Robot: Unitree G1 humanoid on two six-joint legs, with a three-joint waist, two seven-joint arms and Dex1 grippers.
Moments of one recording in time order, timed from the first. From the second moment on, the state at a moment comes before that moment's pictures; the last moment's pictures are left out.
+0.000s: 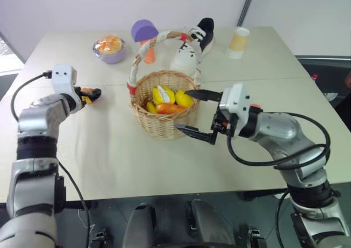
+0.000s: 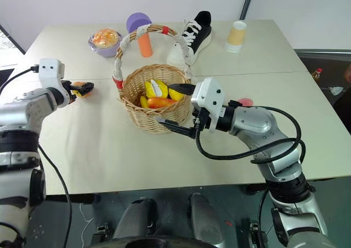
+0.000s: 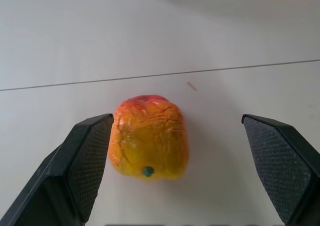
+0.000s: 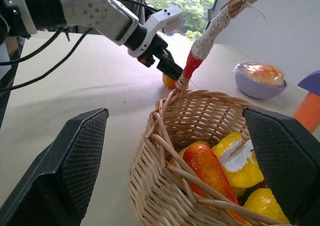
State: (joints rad) left arm -0.79 0.67 0.15 0.57 -0.29 0.66 -0.33; right arm -0.43 -0.56 0.11 -0.53 0.48 0.49 0.77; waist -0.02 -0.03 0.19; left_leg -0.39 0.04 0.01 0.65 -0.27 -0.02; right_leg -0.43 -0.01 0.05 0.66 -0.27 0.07
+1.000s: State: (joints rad) left arm -0.29 0.87 0.45 -0.40 -0.87 0.87 -0.85; right arm -0.41 -0.60 0.08 -0.51 0.48 0.50 0.76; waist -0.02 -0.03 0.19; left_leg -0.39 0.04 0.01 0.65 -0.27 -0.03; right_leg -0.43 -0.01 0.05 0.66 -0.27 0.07
